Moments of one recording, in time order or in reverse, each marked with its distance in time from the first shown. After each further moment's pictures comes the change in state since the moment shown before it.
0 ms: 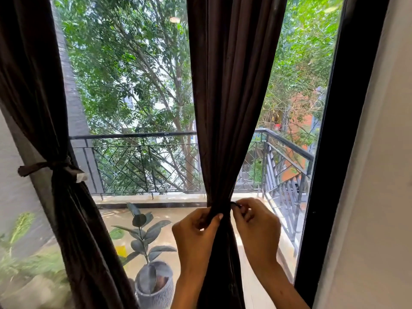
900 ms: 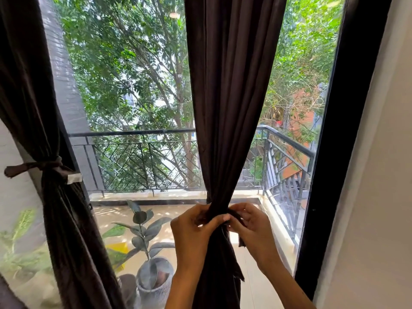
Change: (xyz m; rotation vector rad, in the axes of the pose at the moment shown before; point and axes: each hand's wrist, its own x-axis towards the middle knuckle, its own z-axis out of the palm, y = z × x) left_hand 0.003 0.002 0.000 -0.080 -0.093 -0.034; right_hand -0.003 0.018 -0.006 0.716 -0.471 0.412
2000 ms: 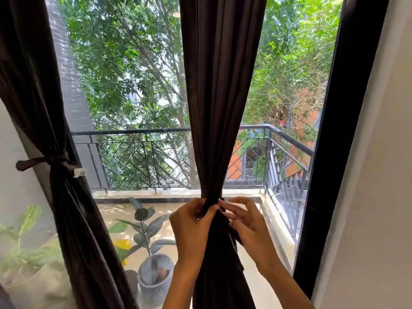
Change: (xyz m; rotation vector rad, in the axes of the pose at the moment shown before) left_hand 0.002 -0.001 0.009 0.100 0.102 -0.007; right_hand -0.014 -0.014 -0.002 0.126 -0.124 0.043
